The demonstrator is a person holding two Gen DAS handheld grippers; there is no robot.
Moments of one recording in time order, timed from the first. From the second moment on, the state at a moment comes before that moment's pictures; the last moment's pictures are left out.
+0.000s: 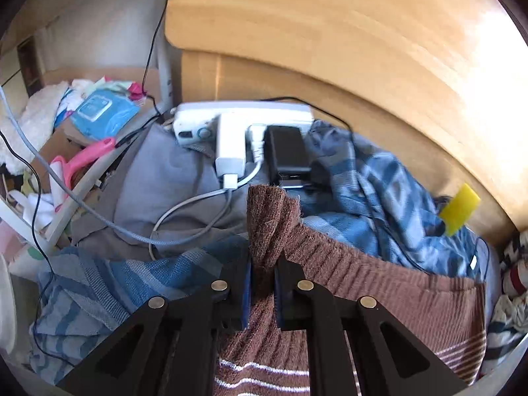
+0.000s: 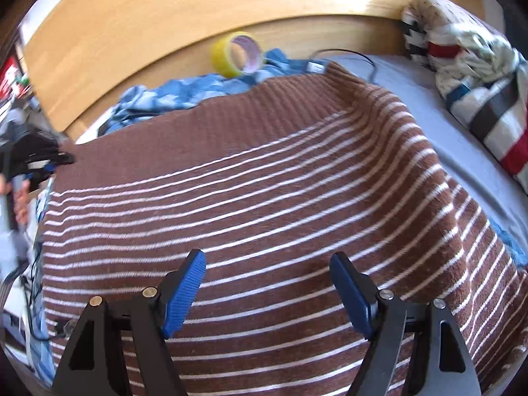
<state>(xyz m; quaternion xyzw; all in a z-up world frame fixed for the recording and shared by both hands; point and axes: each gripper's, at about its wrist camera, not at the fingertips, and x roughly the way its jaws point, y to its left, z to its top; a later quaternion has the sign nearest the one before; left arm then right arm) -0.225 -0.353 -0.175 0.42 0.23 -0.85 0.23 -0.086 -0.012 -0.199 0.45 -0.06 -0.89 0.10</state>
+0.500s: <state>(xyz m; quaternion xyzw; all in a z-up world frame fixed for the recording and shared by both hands) -0.127 -0.333 -0.143 0.38 0.34 -0.85 0.13 -0.098 -0.004 -0.212 0.50 -0.09 -0.85 0.15</state>
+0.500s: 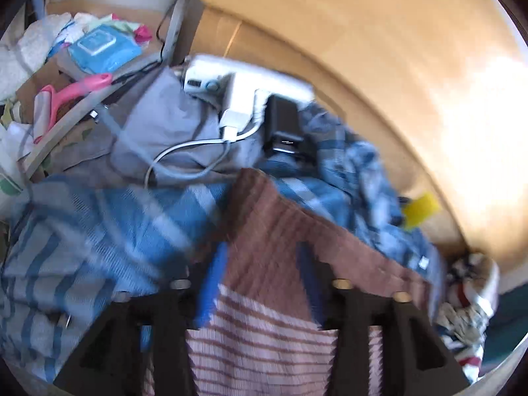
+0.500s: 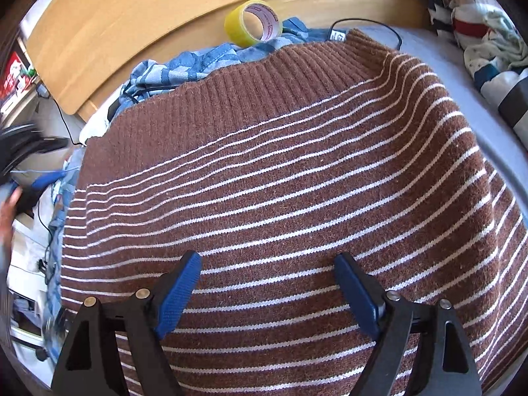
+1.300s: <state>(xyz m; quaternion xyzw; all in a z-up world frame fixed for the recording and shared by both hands) -0.097 -0.266 -0.197 0.54 0.29 -0.76 0.24 -0.111 0.173 -0.194 0.53 -0.11 -0.84 -0.04</state>
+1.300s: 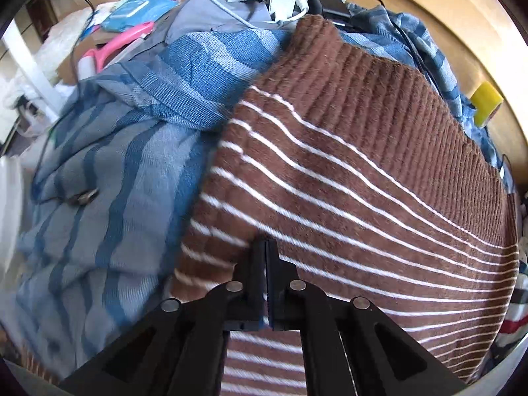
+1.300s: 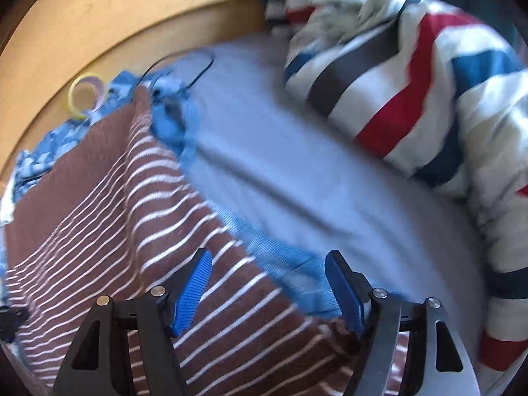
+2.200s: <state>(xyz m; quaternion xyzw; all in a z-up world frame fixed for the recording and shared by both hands) -0.139 -0.137 -0.183 0.52 0.23 -0.82 0.10 -0.118 0.183 -0.170 0.44 -0.08 -0.89 -0.13</state>
